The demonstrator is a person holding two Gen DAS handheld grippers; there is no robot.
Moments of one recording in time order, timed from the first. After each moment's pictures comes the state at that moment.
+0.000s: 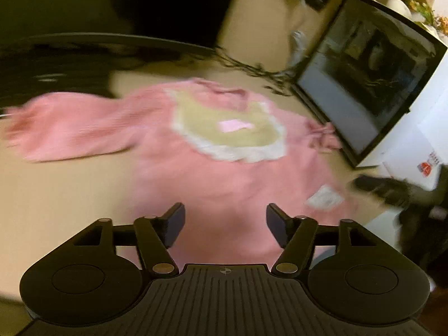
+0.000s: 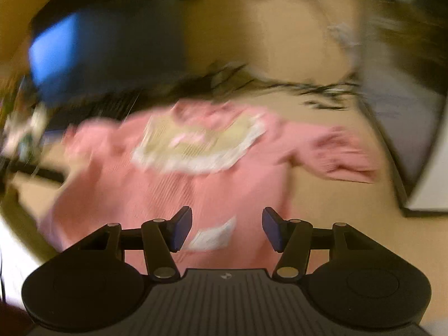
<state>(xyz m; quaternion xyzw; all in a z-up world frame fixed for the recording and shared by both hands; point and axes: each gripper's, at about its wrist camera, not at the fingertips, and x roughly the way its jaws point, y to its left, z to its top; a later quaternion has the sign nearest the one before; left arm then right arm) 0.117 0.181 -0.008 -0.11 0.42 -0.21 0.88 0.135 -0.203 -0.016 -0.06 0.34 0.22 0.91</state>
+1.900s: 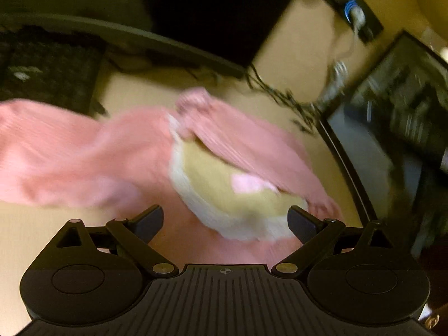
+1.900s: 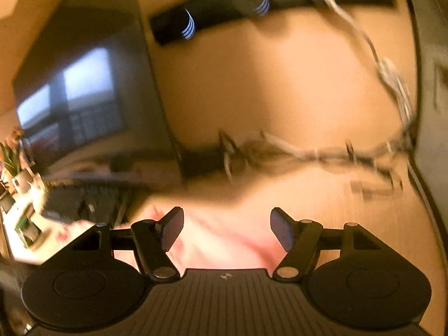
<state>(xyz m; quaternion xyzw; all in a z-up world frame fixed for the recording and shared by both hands) 0.208 0.187 -0.013 -0.20 0.41 -0.14 0.88 0.301 -0.156 0.042 0.05 0.30 0.24 0.92</state>
